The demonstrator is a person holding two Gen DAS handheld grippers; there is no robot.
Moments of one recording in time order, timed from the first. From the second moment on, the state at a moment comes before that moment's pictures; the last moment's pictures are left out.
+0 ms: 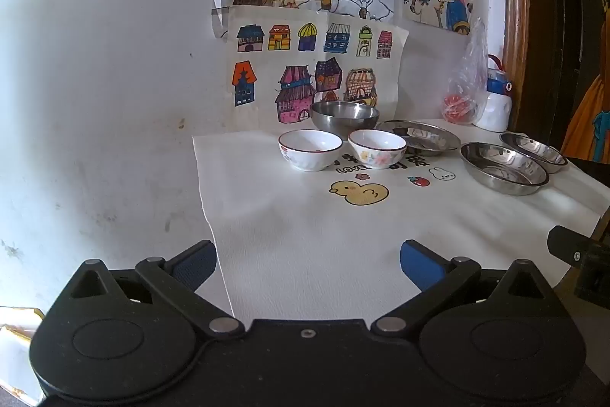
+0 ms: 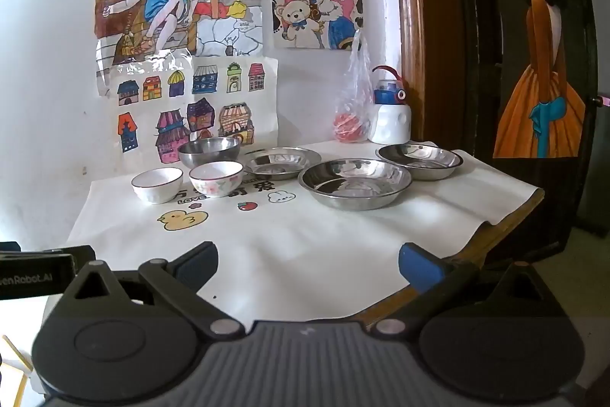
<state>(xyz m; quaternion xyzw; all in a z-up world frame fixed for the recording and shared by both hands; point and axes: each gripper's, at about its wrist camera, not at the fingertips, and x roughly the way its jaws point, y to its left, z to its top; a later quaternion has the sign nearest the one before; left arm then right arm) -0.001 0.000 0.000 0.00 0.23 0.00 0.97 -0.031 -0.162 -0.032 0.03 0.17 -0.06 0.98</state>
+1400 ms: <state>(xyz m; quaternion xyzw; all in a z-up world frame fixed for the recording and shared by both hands) -0.005 -0.005 -0.001 -0.01 0.23 0.00 0.97 -0.032 -0.161 -0.033 0.02 0.17 -0.06 0.98</state>
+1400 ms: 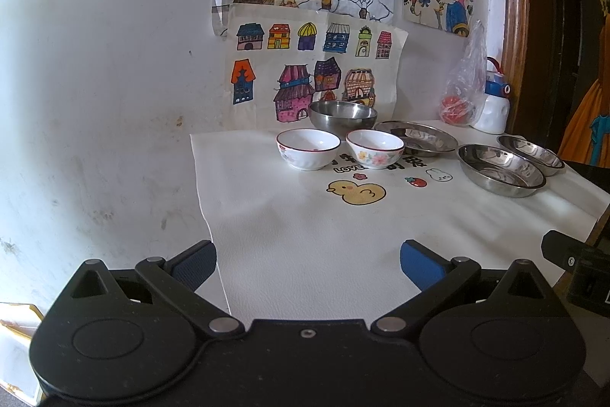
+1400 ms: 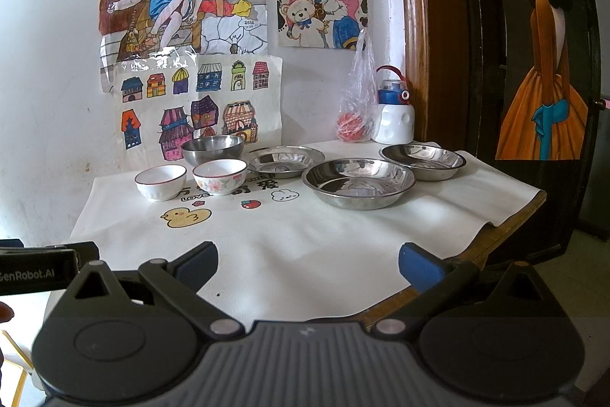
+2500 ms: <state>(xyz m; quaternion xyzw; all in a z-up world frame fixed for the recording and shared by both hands) 0.007 0.003 -0.006 -0.01 0.24 0.00 0.97 -0.023 -0.160 -0.039 0.02 0.18 -0.06 0.98</state>
